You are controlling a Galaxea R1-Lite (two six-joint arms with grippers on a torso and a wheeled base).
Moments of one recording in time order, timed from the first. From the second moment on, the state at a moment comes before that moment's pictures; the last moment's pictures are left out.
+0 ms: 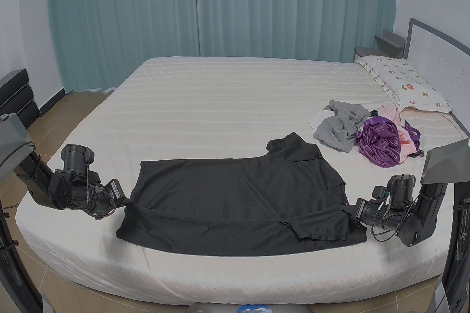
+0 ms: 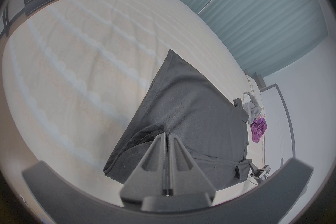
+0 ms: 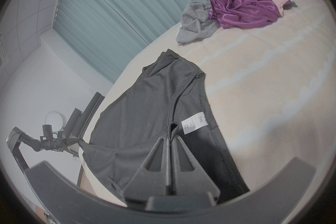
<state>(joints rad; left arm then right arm) 0.05 2.04 -0.76 -0.42 -0.31 -0.59 0.05 2.35 -0.47 -1.30 0.39 0.49</state>
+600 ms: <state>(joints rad) 0.08 1.95 -0.70 -0.41 -0.31 -0.59 0.06 2.21 -0.28 -1.47 0.40 0.49</state>
